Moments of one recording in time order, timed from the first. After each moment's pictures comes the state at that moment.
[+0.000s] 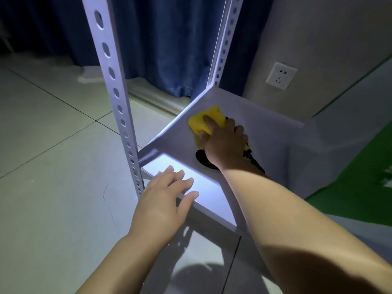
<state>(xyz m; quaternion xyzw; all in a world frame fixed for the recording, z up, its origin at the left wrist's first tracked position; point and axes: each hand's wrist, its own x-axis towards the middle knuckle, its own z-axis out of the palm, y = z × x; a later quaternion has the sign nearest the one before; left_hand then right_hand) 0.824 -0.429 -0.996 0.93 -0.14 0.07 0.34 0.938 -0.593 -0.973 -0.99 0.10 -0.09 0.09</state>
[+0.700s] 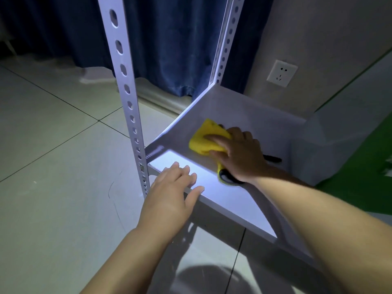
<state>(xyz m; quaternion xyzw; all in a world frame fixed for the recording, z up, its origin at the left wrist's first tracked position) 0.823 -0.428 -0.997 0.91 -0.18 0.06 0.36 0.895 -0.627 -0.975 -0.99 -0.04 -0.08 0.08</state>
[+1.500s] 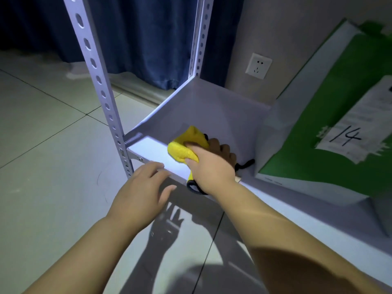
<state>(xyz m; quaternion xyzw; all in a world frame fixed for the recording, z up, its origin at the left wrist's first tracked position) 0.780 -0.424 -0.977 0.95 -0.19 0.06 0.23 0.818 -0.599 -0.972 -0.99 0.06 -0.05 0.08</state>
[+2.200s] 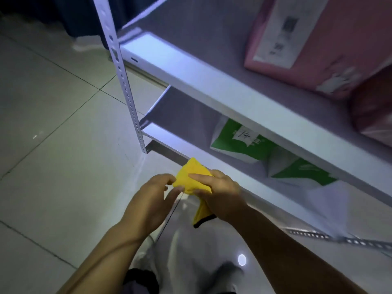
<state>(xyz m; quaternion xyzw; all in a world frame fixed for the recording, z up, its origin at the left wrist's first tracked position) 0.606 -0.422 -0.680 0.90 -0.08 -0.19 0.38 0.586 -0.608 -0.674 -0.95 0.04 0.18 0.26</state>
